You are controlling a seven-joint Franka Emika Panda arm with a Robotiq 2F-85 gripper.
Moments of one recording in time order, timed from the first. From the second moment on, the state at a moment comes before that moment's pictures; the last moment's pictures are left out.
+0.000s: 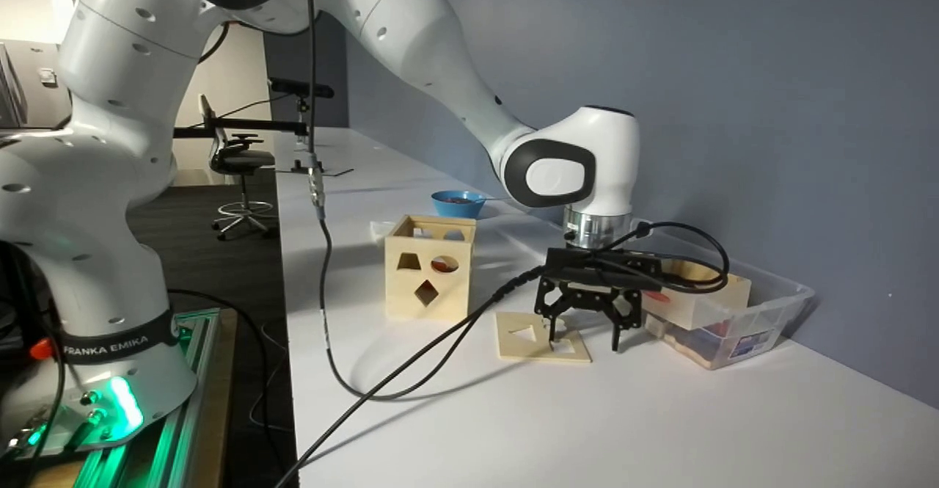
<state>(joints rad) -0.31 0.49 -0.10 -1.82 0.03 2.38 -1.25</state>
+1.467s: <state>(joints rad) -0.33 0.51 -0.09 -1.81 0.00 2.44 -1.39</state>
